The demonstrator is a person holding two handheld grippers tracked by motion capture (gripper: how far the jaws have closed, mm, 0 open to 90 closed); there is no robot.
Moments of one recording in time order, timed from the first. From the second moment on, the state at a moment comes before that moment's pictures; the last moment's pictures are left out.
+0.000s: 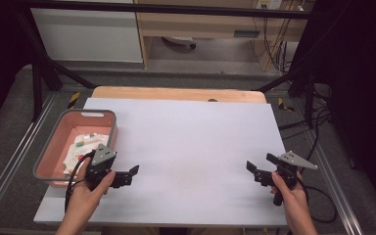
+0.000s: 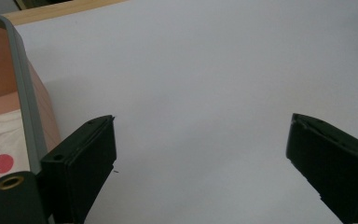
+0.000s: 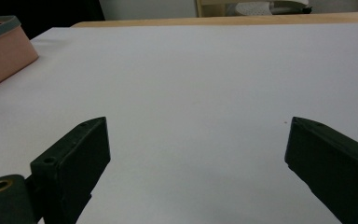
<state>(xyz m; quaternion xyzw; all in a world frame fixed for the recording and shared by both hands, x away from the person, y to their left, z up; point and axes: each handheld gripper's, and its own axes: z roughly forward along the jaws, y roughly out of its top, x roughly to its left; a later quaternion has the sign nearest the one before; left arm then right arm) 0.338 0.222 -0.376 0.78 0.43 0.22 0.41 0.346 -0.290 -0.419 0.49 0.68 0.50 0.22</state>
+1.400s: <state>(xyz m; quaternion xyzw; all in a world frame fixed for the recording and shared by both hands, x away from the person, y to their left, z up) 0.340 0.266 -0.376 0.74 0.49 0.26 0.38 0.333 -0.245 -0.443 0.43 0.73 0.50 0.20</state>
